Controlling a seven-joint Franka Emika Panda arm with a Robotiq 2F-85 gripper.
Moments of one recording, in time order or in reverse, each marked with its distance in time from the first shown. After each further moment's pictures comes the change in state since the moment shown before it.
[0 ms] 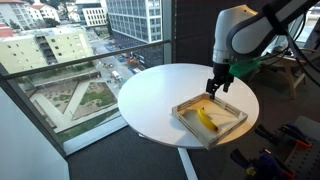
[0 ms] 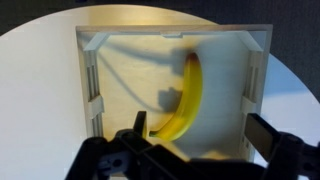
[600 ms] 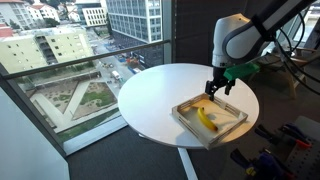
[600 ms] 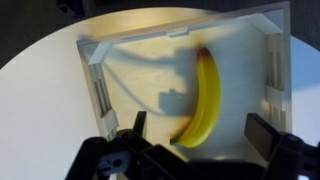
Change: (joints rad) arm 0.000 0.084 -0.045 0.037 -0.001 0.014 0.124
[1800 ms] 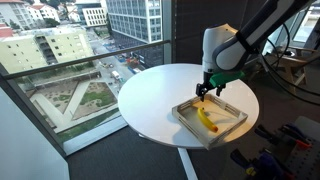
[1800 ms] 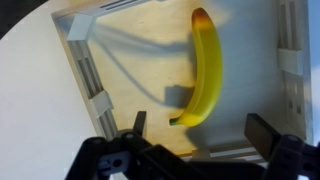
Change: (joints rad) arm 0.063 0.145 -0.040 0.107 -0.107 0.079 0.200
